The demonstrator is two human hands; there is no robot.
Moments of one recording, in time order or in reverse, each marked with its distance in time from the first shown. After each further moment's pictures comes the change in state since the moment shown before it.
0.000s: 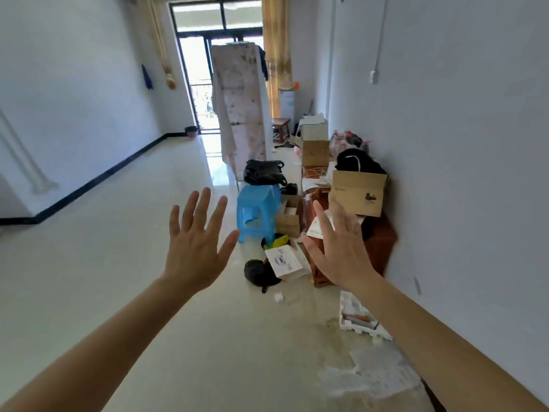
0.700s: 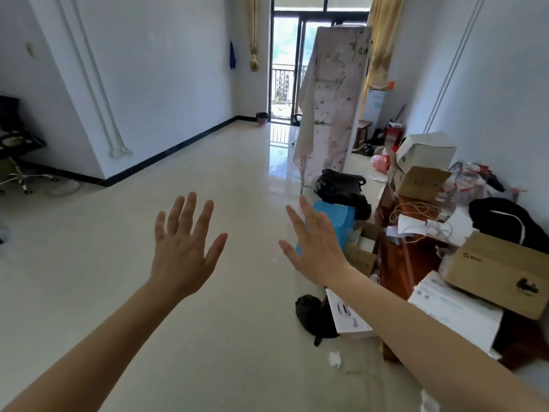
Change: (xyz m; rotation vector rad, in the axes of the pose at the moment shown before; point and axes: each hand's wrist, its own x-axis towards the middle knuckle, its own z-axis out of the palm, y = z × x) left_hand 0.185 -0.363 0.168 0.093 -0.014 -0.331; right_hand 0.397 -0.229 0.276 0.074 -0.160 -0.398
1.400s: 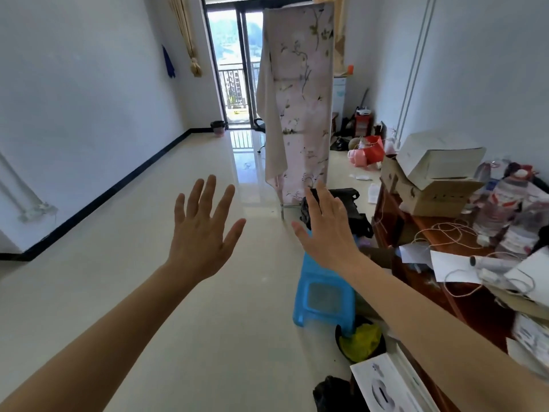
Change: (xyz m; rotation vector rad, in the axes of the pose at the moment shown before) left_hand 0.536 -0.001 0.291 0.003 0.017 0.305; right_hand 0.456 0.266 0.173 0.077 0.184 0.289
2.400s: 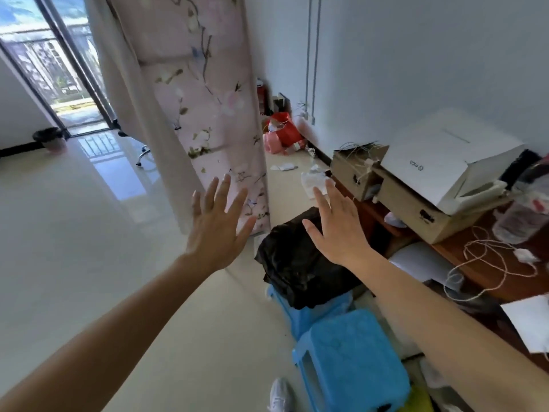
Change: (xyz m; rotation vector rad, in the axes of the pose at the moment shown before) left_hand 0.659 -0.078 0.515 -0.300 -0.189 0.493; right_hand 0.526 0.298 0.315 -0.294 -0.098 0.532
